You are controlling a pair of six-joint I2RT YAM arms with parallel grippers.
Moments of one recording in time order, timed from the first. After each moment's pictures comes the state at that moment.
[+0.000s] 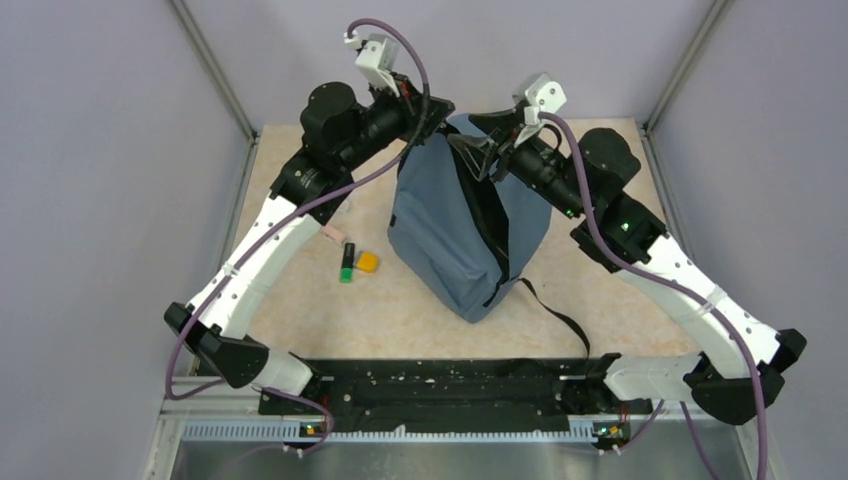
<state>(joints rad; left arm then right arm) -0.60 1.46 1.73 -0.16 0.23 -0.42 0.81 1.19 1.49 -0.09 -0.01 -0.10</state>
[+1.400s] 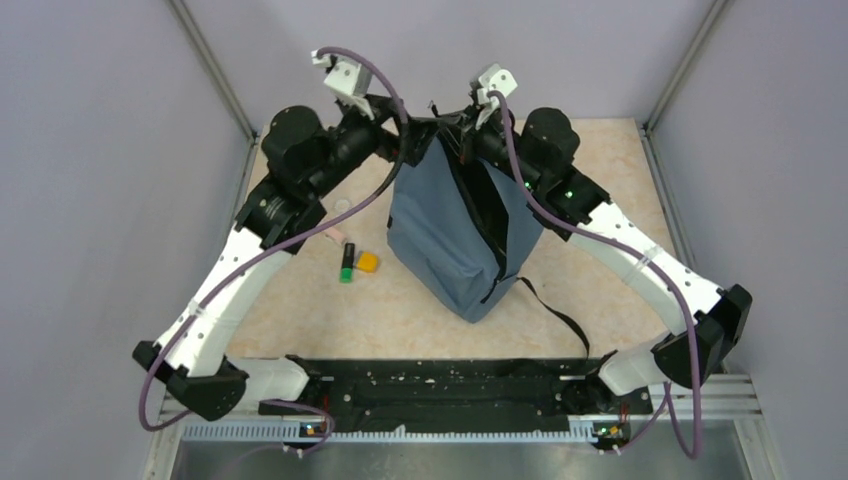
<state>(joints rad) -0.61 1.34 1.72 -0.26 0.16 -0.22 0.72 1.43 1.51 0.05 -0.15 -0.08</state>
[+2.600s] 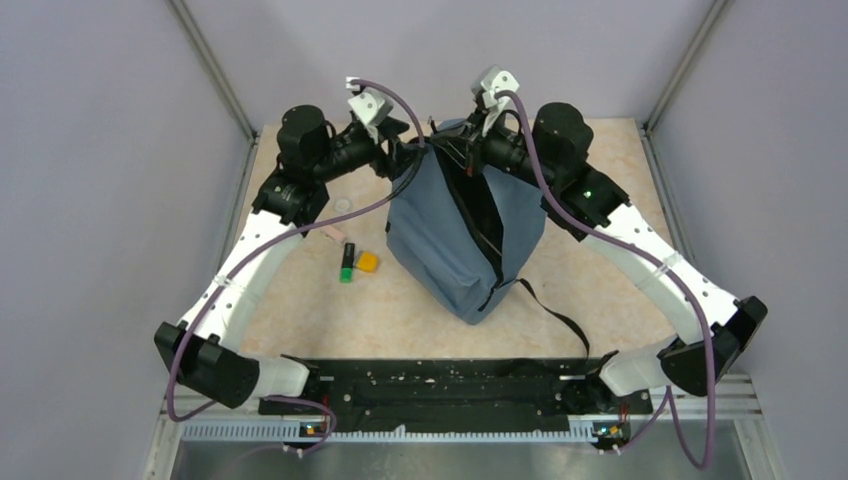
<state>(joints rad) -0.38 1.33 1.43 -0.11 0.58 0.12 0.72 1.38 1.56 -0.11 -0.29 -0.05</state>
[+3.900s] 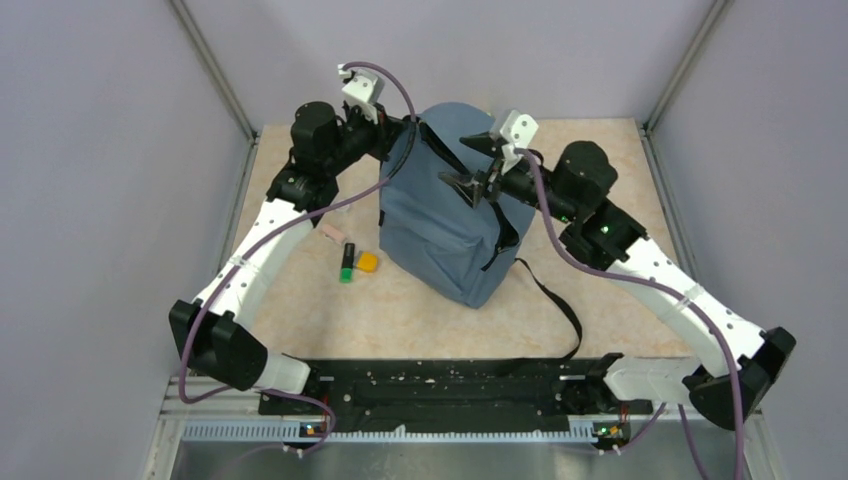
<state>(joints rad) -0.36 1.42 1.43 -0.05 0.32 -0.04 0.72 1.17 1.30 0.03 -0.32 -0.18</state>
